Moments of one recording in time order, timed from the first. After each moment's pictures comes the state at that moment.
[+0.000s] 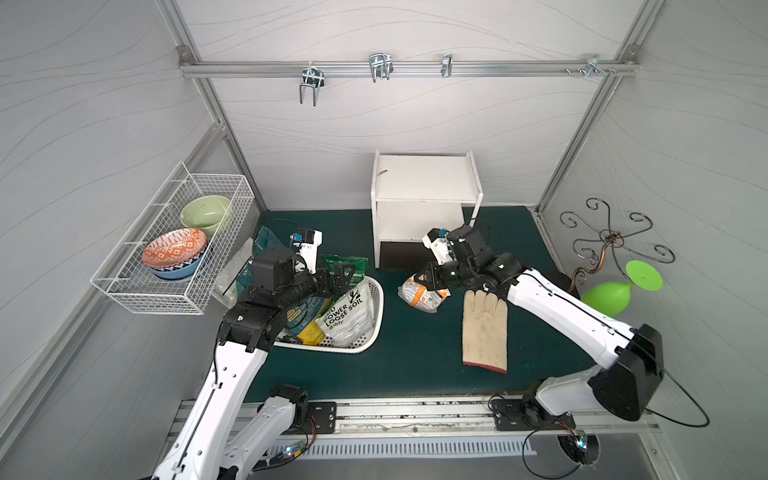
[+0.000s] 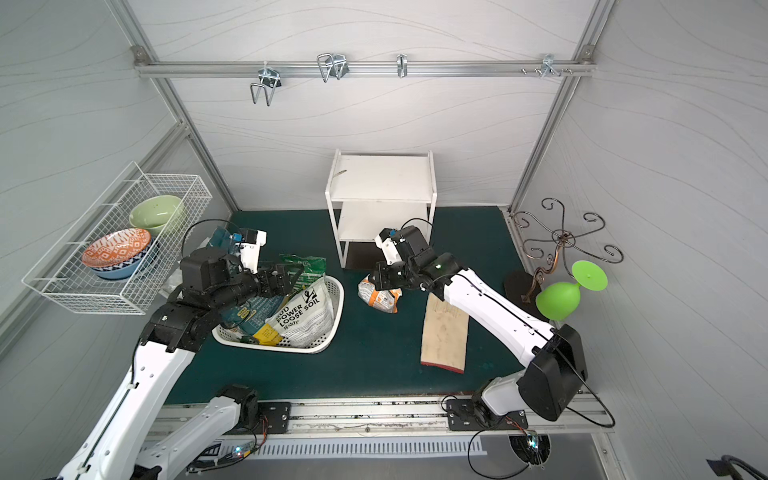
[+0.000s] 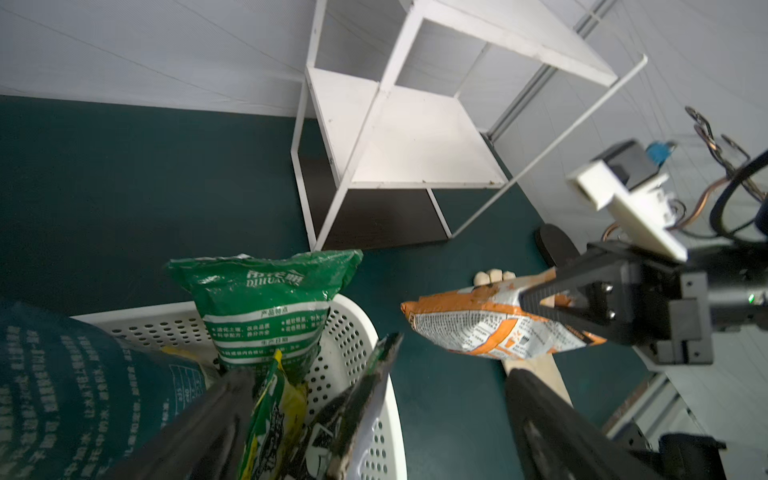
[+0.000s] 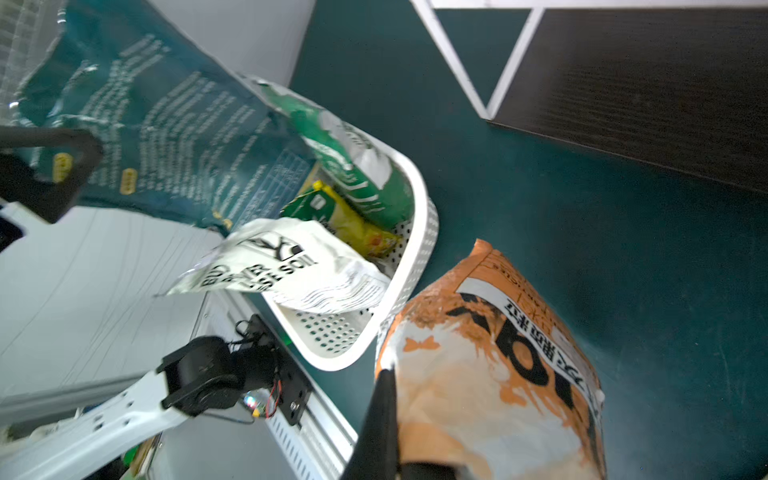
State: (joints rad) left arm -0.24 0.85 1.06 -0.73 0.33 -0.23; right arm 0.74 1.41 1.32 -0.63 -0.42 0.45
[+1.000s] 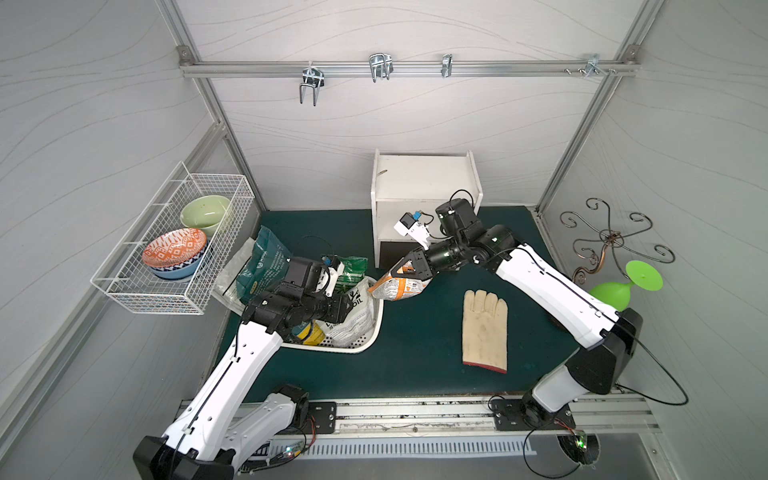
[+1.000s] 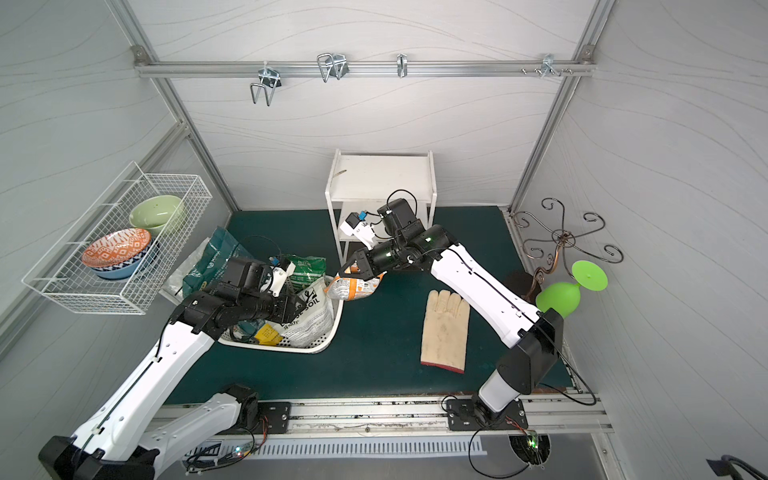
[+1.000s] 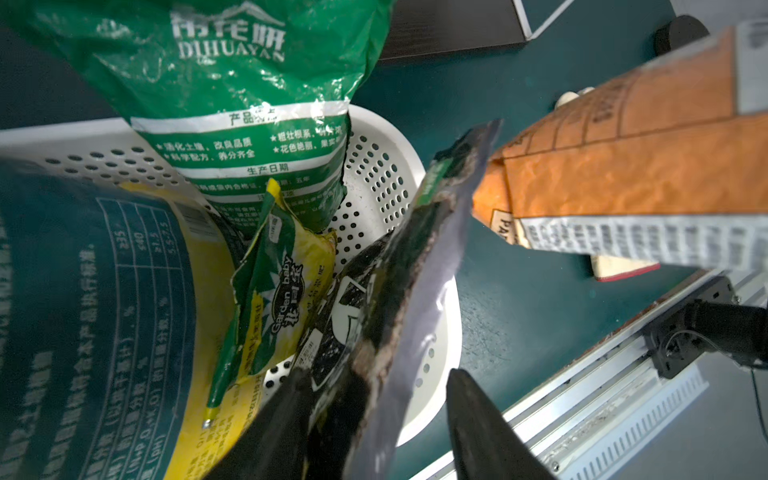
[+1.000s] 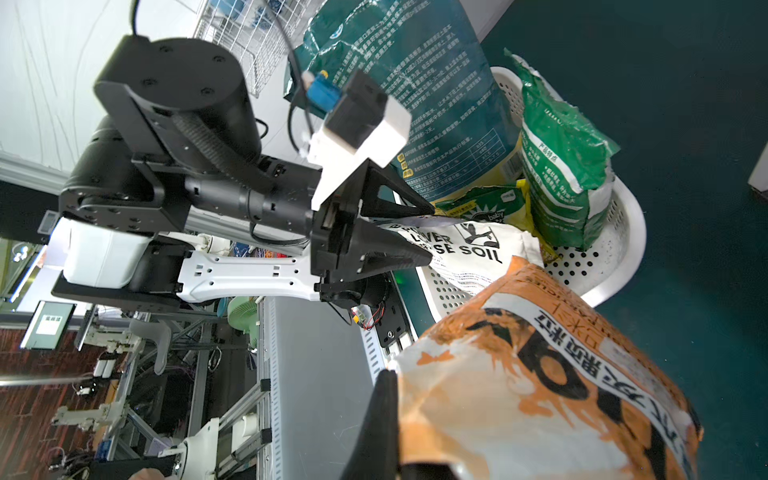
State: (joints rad) left arm -0.32 0.96 0.97 -0.98 0.22 -0.14; right arm 0.78 1.58 1.65 -0.79 -0.82 0.23
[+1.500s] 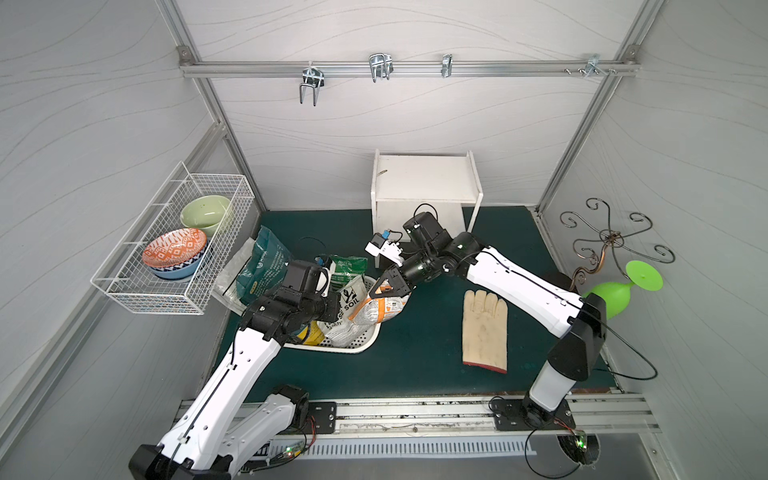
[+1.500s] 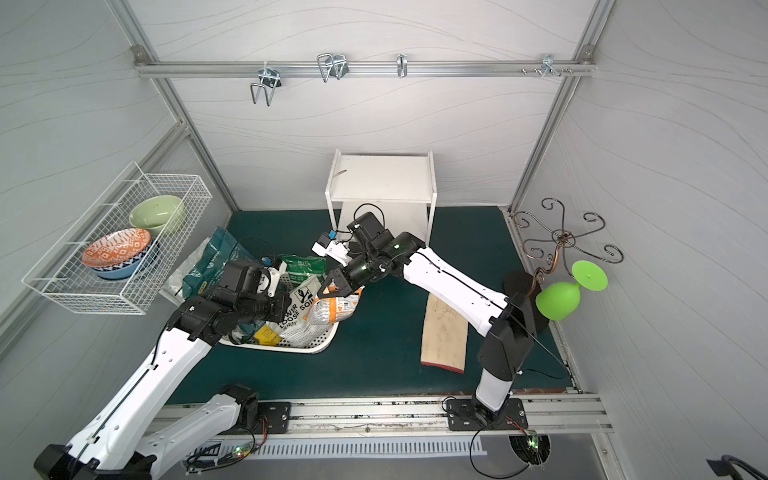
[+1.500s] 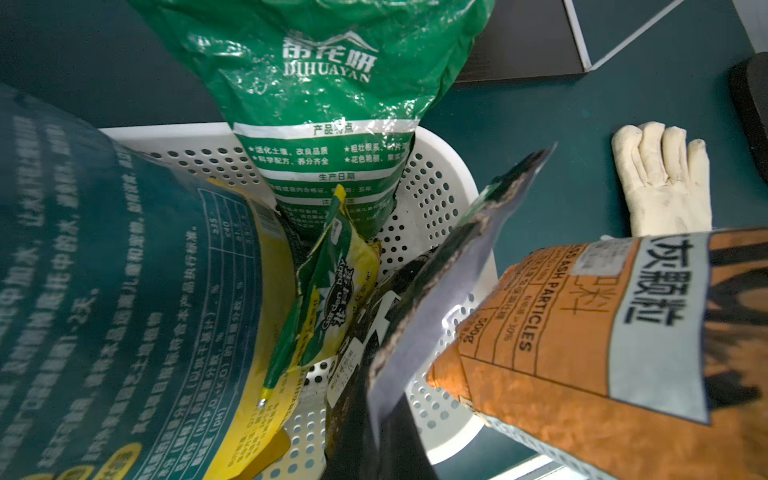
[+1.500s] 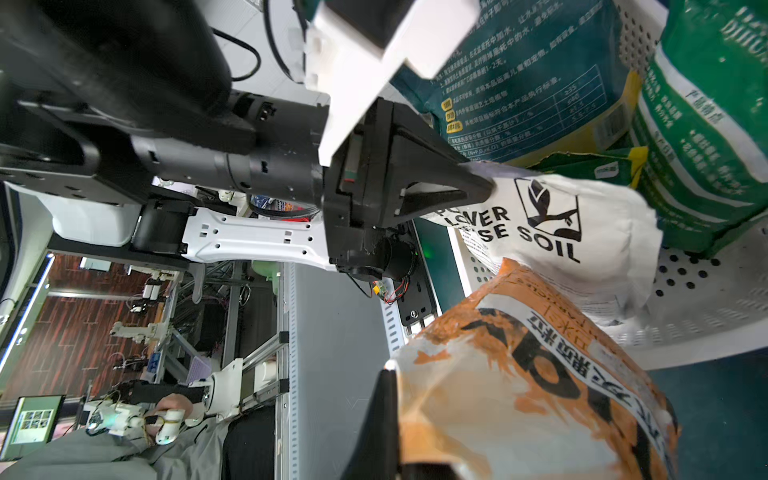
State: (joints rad) left arm -0.33 0.91 0.96 -0.98 0.05 -0.21; right arm 0.91 1.75 1.71 -0.78 -0.88 0.21
